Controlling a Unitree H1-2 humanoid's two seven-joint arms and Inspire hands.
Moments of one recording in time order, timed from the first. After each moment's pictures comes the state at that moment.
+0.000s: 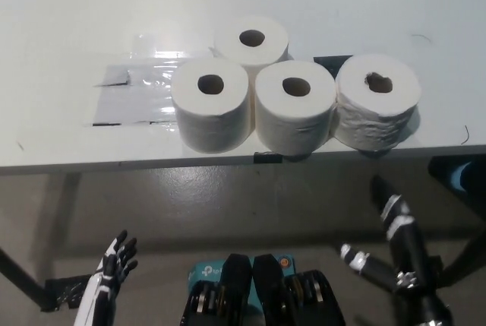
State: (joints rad) left_arm 0.13 0.11 0.00 0.03 -0.02 -0.16 -0.07; right_arm -0.03 -0.03 0.04 0.06 -0.04 -0.37 0.01
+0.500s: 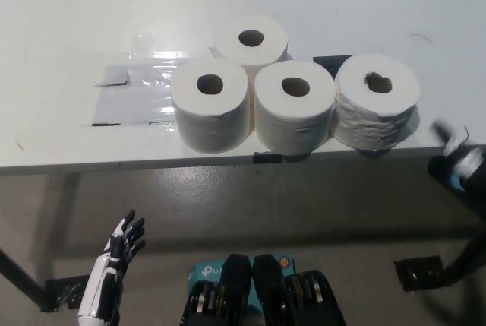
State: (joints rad) left_arm 0.08 0.10 -0.01 0.02 -0.02 -0.16 -0.07; right_arm -0.29 -0.21 -0.14 -0.40 -0.02 -0.17 0.00
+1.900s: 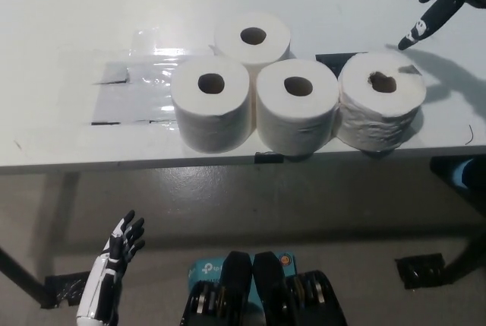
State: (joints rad) left_arm 0.08 0.11 0.00 0.01 -0.02 -0.16 -0.08; right_arm -1.31 -0.54 0.52 0.92 -0.18 0.25 0.73
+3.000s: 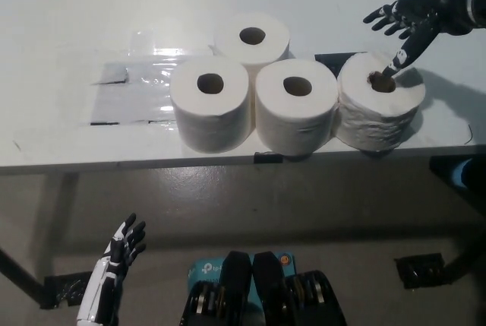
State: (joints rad) left_arm 0.09 0.11 0.00 0.01 -0.02 -0.16 -0.09; right_arm -1.31 -0.46 0.49 1.02 -0.25 0.21 0.81
